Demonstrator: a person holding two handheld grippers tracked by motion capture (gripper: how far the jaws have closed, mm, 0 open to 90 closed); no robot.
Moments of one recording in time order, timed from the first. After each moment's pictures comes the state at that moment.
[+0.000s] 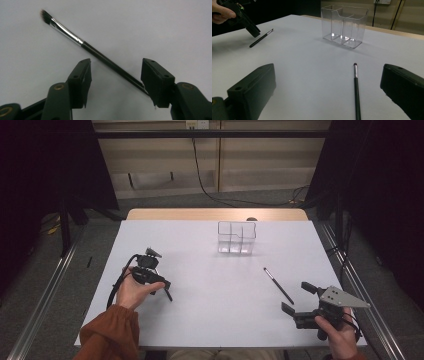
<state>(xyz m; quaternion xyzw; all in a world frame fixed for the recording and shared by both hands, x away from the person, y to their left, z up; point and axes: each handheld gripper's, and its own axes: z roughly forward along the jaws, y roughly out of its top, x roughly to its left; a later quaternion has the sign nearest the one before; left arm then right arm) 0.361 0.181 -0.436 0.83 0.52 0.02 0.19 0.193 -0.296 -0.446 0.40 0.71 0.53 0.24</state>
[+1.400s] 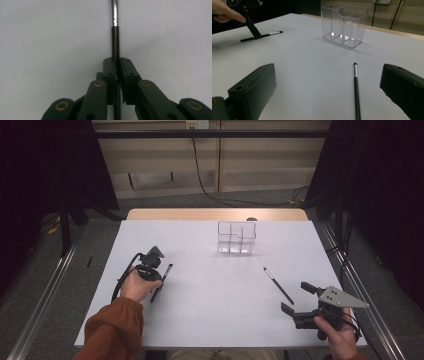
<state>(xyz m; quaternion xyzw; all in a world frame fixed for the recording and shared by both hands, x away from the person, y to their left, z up) 0.380 0.177 -0.449 0.83 0.54 0.00 0.12 0.193 -0.295 -0.446 0.39 0.71 0.53 0.25</state>
